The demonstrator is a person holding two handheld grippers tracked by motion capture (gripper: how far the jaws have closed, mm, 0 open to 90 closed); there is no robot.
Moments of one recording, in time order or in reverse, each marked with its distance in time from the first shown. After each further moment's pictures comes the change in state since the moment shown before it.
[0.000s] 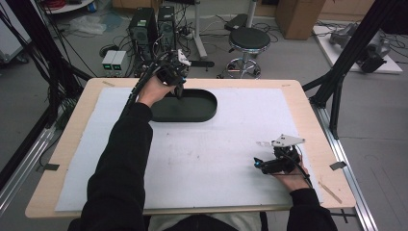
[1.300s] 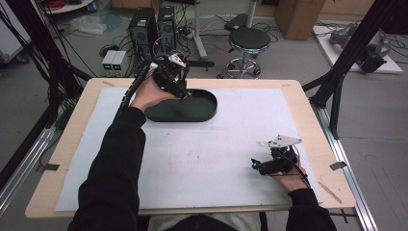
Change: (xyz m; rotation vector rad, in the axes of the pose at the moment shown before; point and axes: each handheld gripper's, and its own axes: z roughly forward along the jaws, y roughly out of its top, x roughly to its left) left arm 0.004 -0.020 -0.013 -0.098 -0.352 -0.163; right arm 0.008 0.004 0.003 0.010 0.015 -0.022
